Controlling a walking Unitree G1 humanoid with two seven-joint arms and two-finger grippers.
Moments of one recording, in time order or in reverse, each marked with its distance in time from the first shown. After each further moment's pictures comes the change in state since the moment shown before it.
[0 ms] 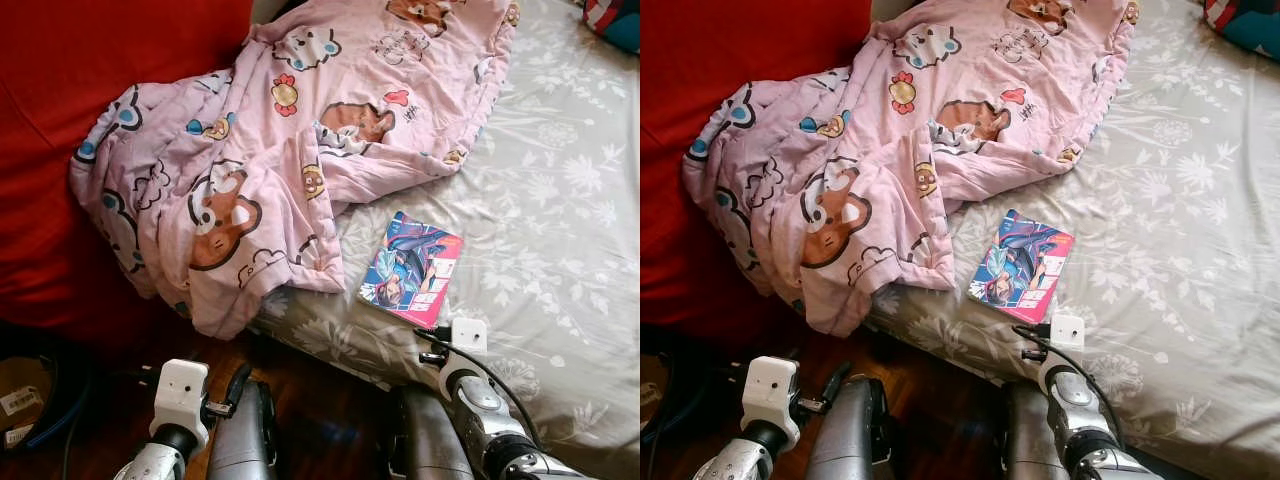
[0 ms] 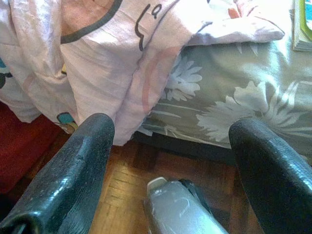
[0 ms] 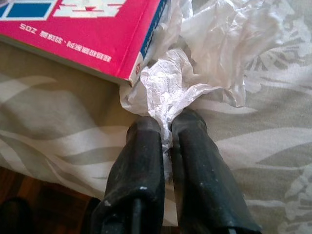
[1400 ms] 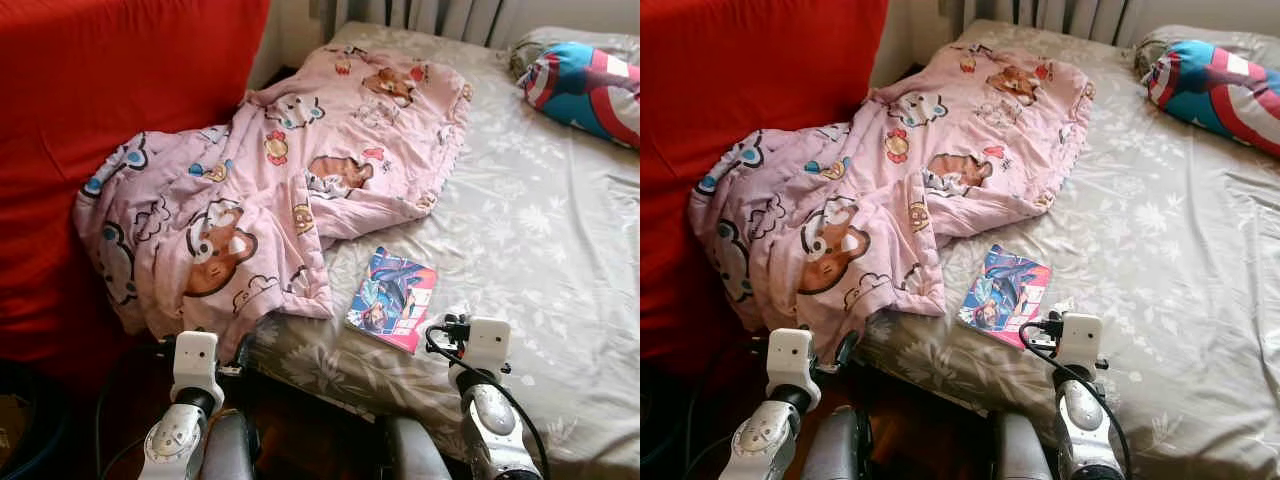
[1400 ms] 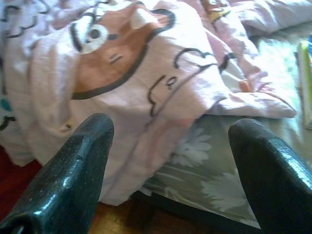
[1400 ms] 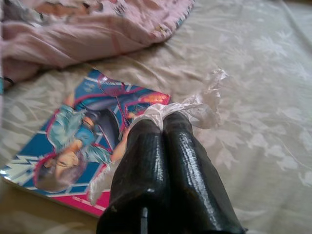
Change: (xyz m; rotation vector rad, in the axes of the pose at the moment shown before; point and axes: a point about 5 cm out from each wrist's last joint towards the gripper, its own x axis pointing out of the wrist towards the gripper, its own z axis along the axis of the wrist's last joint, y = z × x) left arm 0.047 0.004 -0.014 -0.063 -0.037 0.115; right arm -0.022 -0.004 0.016 0.014 -0.400 0.037
